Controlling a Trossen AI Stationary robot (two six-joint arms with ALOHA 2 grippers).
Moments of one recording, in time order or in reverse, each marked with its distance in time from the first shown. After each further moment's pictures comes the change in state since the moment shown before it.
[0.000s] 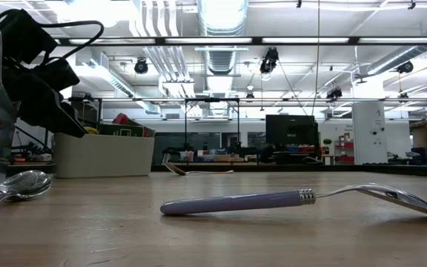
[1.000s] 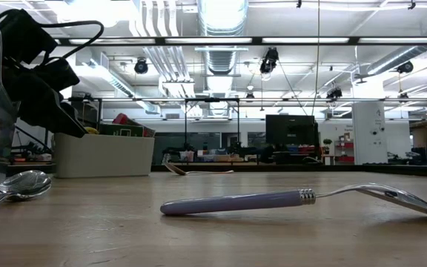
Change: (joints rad) left arm 0.000 0.000 0.000 0.000 0.000 0.000; right arm -0.023 -0.068 0.120 -0.037 0.101 -0.069
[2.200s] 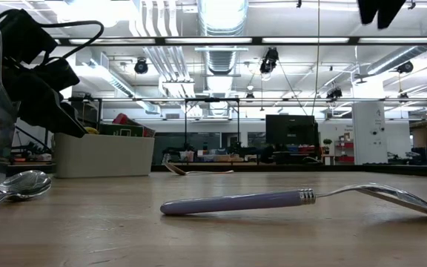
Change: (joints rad) left arm 0.000 0.000 0.000 0.000 0.000 0.000; right arm -0.522 -0.144 0.027 0.003 0.148 -0.606
